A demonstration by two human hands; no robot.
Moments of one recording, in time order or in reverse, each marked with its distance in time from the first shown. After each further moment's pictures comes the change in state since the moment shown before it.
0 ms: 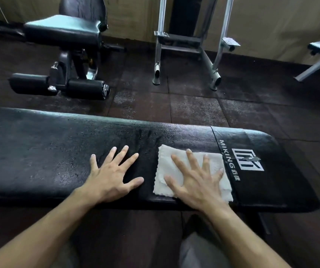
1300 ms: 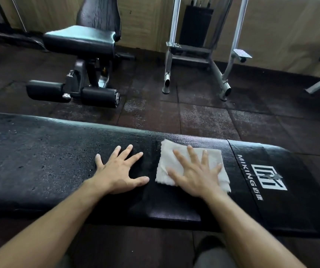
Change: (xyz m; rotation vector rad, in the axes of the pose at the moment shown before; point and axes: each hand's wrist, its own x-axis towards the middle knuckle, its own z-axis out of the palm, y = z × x) left_hand 0.033 -0.040 -0.027 -0.115 -0.021 -0.074; right_hand 0.072 -0.041 -0.009 0.024 -0.058 -0.015
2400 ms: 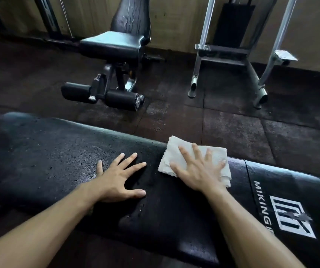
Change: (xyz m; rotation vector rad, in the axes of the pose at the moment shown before) left_hand 0.007 0.003 -0.005 -0.009 -0.075 -0.063; right_hand 0.084 0.020 -0.018 -0.015 0.008 -0.131
